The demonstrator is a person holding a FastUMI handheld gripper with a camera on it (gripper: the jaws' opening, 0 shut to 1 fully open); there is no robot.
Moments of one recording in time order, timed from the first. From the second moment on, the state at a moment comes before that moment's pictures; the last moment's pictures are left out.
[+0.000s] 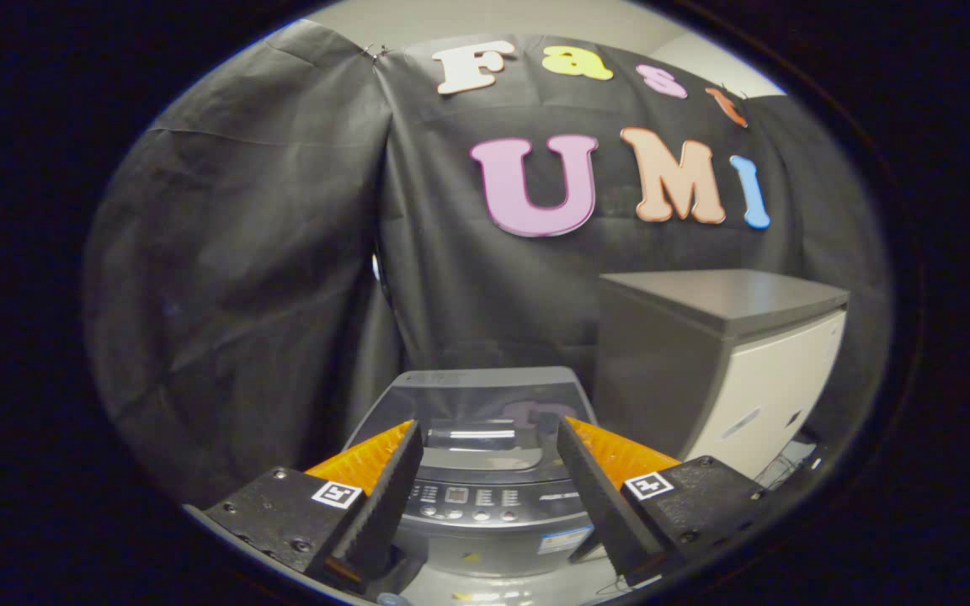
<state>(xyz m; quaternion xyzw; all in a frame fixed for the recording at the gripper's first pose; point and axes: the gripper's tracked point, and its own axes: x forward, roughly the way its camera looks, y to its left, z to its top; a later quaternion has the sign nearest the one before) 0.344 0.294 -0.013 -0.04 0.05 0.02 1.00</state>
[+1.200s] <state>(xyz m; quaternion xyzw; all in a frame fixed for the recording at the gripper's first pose) 0.172 0.187 0.030 -0.03 -0.05 0.00 1.00</state>
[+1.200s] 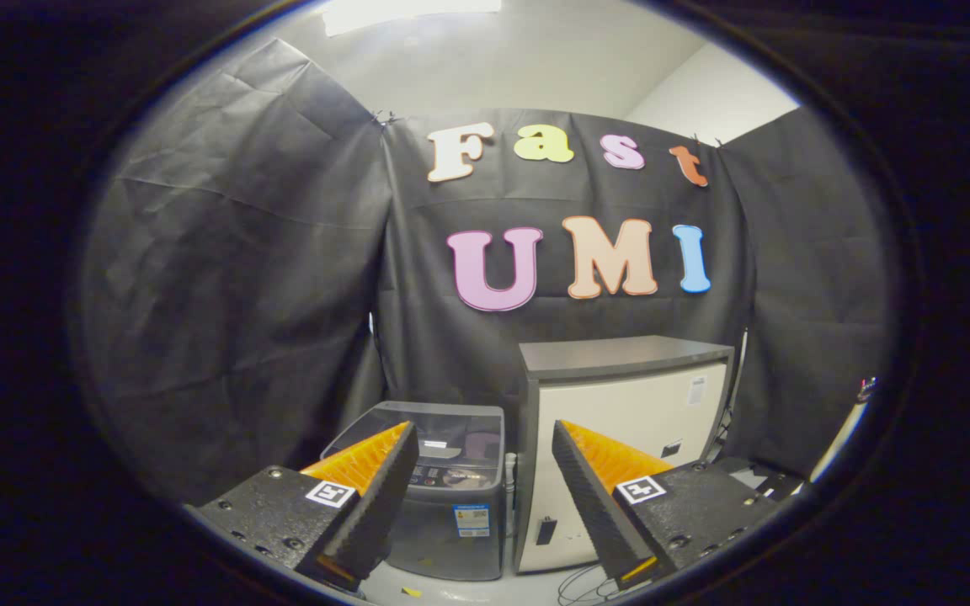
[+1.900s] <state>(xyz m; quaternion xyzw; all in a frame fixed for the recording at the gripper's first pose) 0.166 0.143 0.067 0.02 -0.13 -0.03 0.99</state>
